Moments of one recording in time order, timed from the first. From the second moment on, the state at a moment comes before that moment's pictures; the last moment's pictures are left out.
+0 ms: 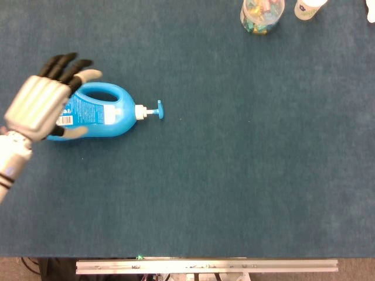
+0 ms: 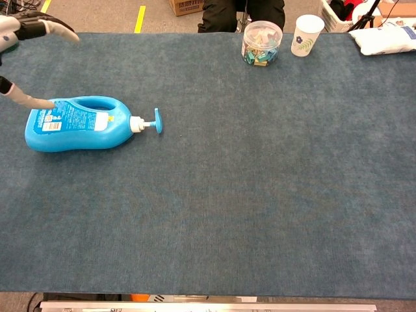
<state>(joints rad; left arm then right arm) -0.50 -1.01 -0.15 -1.83 1.45 1.01 0.03 0.12 -0.83 0.09 -1.95 -1.50 1.43 0.14</state>
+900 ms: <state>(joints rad) -0.75 -1.41 -0.13 -1.69 1.04 0.89 0.61 0.10 -0.83 0.07 -1.88 -1.51 1.41 0.23</state>
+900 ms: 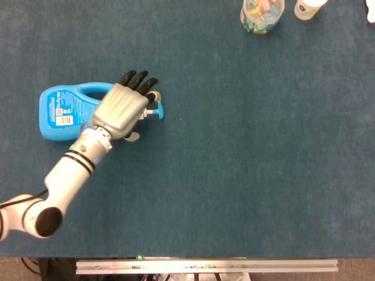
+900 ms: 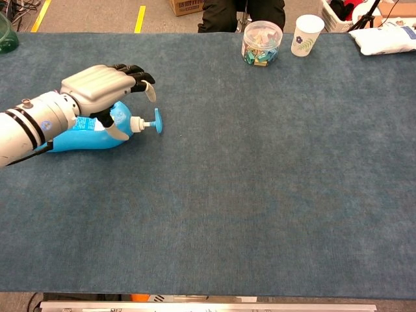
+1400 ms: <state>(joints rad) -0.85 -1.57 -0.13 -1.58 0.80 0.96 0.80 0.09 -0.82 0.05 -1.85 -1.51 1.43 0.27</state>
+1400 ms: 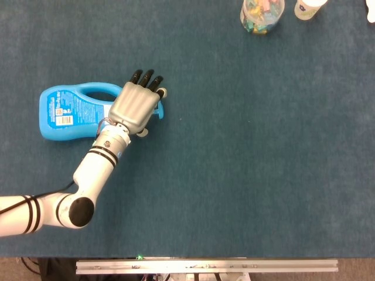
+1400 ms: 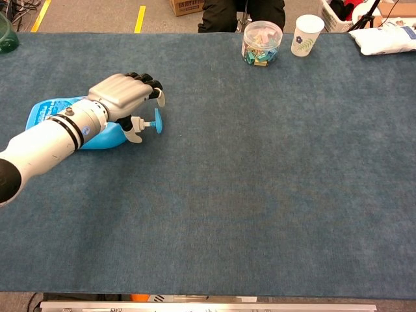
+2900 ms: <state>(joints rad) -0.85 -1.56 0.01 -1.60 0.86 1.04 0.81 0.08 -0.82 0.05 -1.83 -1.51 1.43 0.30</state>
